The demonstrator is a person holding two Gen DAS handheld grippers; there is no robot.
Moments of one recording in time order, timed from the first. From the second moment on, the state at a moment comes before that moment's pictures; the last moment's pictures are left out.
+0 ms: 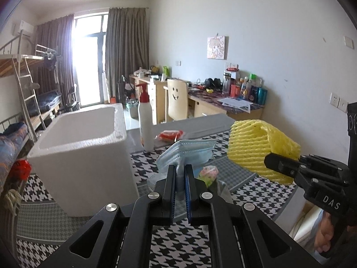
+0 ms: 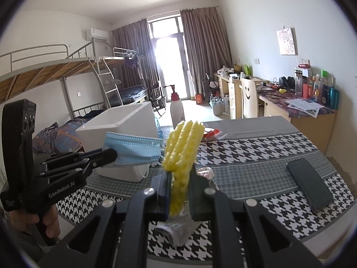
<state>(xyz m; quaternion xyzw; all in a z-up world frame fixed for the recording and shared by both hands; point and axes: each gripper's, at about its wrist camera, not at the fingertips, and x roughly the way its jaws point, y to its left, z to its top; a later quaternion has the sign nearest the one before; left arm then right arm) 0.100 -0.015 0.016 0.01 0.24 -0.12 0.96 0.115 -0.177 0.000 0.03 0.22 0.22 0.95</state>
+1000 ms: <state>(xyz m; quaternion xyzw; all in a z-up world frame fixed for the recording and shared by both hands) 0.126 -0.007 0.047 0.01 0.20 -0.10 0.97 0.132 -0.168 0.022 0.02 0.19 0.23 0.95</state>
